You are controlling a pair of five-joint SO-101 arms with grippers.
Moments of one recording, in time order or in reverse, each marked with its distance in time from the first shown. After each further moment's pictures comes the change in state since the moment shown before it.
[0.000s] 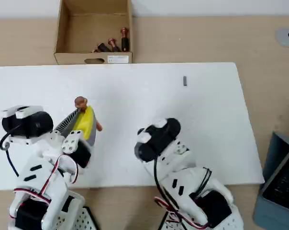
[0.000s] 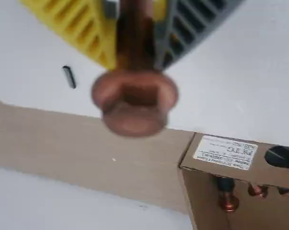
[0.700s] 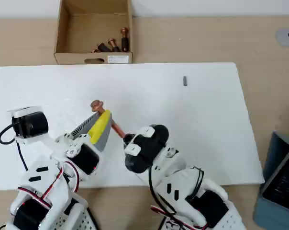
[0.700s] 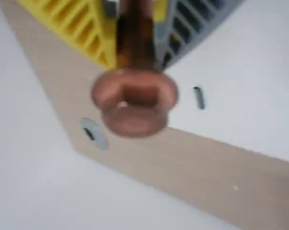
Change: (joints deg) left arm 11.3 0.0 -1.3 -3.6 15.7; right arm -8.4 0.0 1.4 -5.3 0.0
